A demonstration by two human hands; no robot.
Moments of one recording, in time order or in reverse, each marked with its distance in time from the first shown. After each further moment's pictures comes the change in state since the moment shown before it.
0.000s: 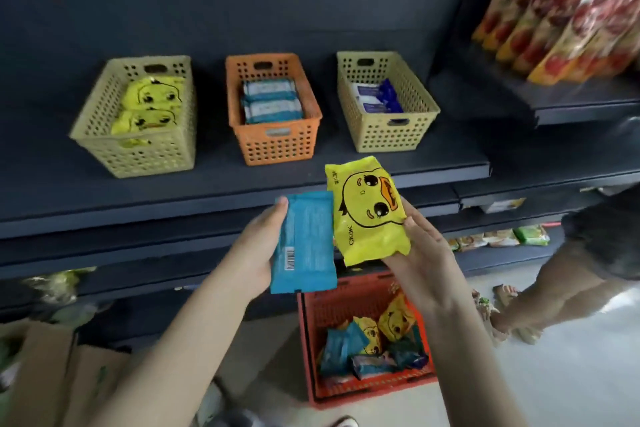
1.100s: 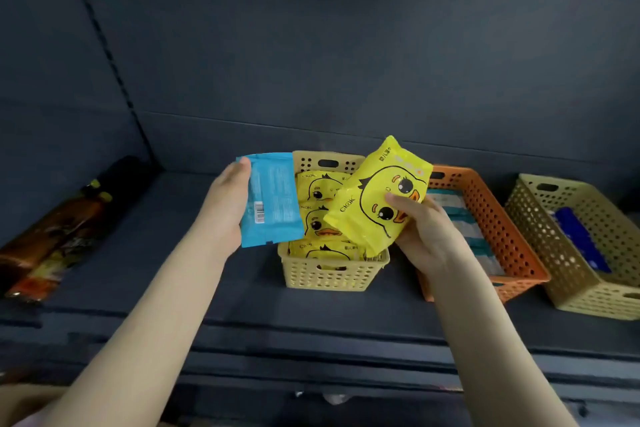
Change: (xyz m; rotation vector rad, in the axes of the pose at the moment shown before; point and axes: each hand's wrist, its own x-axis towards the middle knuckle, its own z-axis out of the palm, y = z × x) left_hand 0.066 0.290 -0.282 -0.051 0.425 0.386; right_hand 0.264 0.105 0.315 -0.201 -0.102 0.156
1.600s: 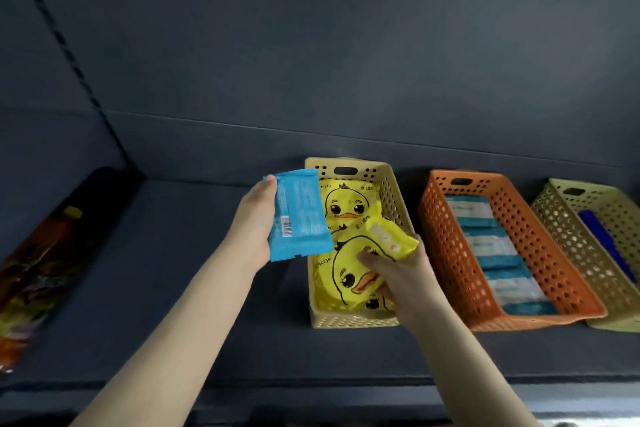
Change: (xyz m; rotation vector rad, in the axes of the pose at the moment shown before) left_hand 0.107 -0.011 0.005 -0.022 -0.149 -0.258; right_hand 0.049 0.075 0.041 -0.378 0.391 0.083
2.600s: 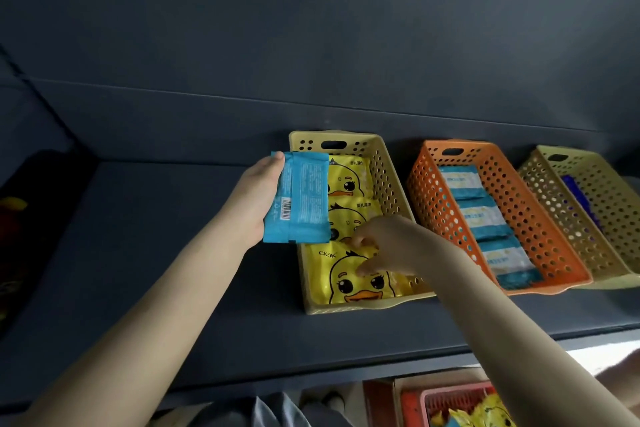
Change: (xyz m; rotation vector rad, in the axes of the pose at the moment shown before) left_hand 0.037 -0.001 0.008 0.169 -0.176 0.006; right_hand 0.035 -0.031 0.001 -1.663 -0.520 -0.214
